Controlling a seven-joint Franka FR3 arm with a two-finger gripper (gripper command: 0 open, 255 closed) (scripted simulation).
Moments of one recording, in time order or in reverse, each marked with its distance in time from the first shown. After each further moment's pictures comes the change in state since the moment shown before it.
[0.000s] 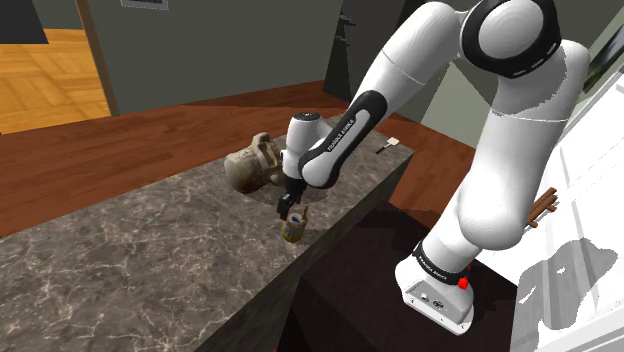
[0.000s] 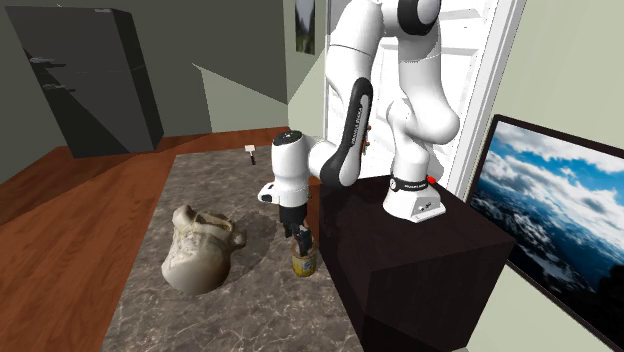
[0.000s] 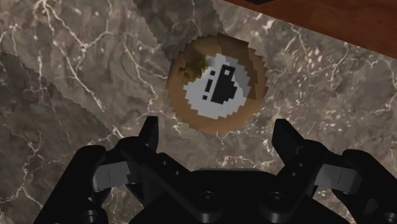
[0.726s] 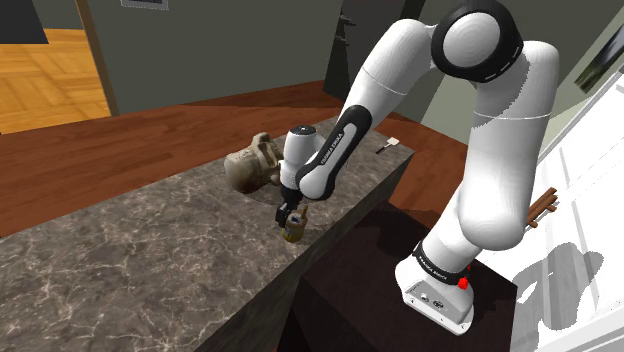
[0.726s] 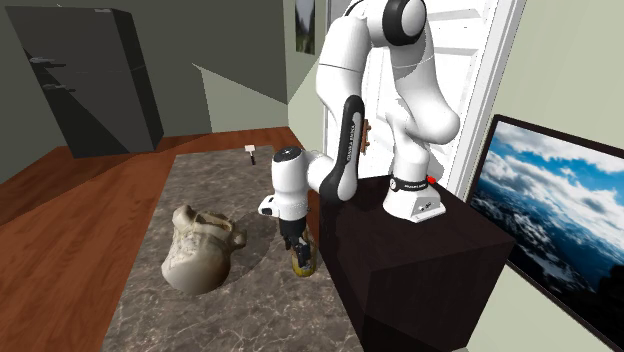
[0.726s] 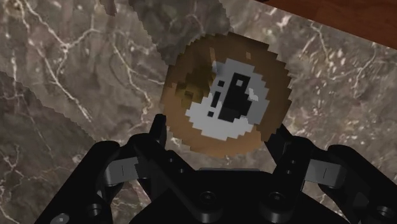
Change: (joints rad) arm 0.016 0.129 -0.025 0.034 -0.031 0.097 0.018
